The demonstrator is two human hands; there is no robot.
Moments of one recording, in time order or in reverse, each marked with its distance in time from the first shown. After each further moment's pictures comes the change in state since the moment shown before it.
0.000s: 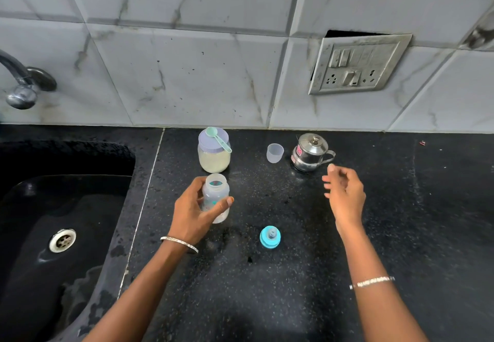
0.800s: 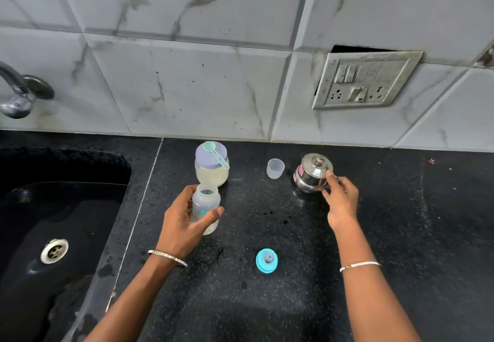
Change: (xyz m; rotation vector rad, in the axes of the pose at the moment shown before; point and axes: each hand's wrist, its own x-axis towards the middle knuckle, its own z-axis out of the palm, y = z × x) left_hand 0.017 0.007 -0.006 -0.039 0.020 -0.061; right_hand 0.072 0.018 0.032 0.377 -0.089 0.291
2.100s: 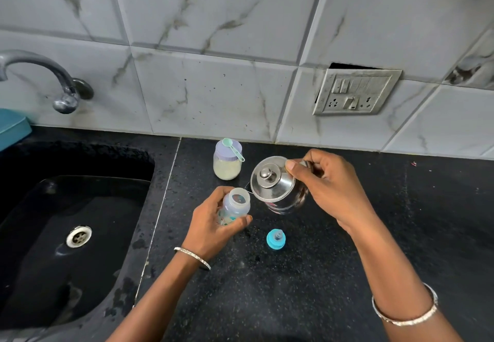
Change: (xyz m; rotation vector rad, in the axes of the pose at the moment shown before) left_hand -0.067 0.038 -0.023 -0.011 -0.125 0.190; right_hand -0.223 -0.135 0.029 -0.706 -0.476 -0.569
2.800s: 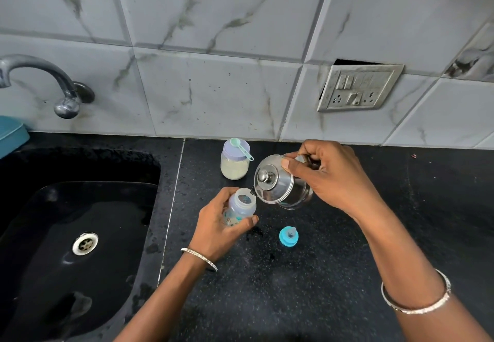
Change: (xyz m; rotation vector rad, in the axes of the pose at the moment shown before) left_hand 0.001 -0.012 -0.022 -0.055 -0.042 0.005; right_hand 0.002 -0.042 0.019 -0.247 -0.041 -0.033
